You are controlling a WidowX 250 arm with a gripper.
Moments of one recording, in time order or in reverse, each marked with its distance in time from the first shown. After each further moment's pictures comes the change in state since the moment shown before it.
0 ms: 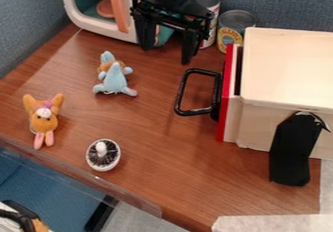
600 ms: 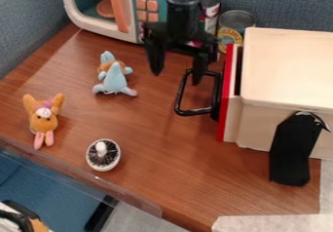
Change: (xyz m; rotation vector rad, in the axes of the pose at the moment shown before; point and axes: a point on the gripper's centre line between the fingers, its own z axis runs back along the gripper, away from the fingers) arm 0.012 -0.011 -0.051 -0.032 0.049 0.139
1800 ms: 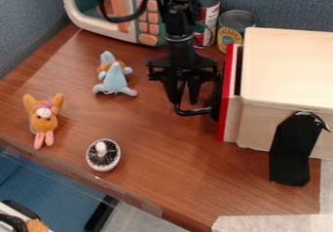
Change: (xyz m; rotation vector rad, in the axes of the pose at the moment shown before) arm 0.014 -0.009 -0.053 -0.144 0.011 0.187
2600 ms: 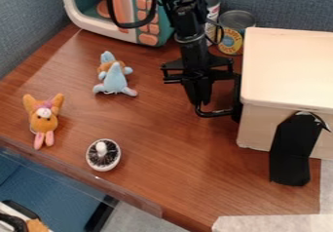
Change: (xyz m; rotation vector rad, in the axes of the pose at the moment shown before) arm -0.003 -0.035 -0.002 -0.156 0.013 -0.052
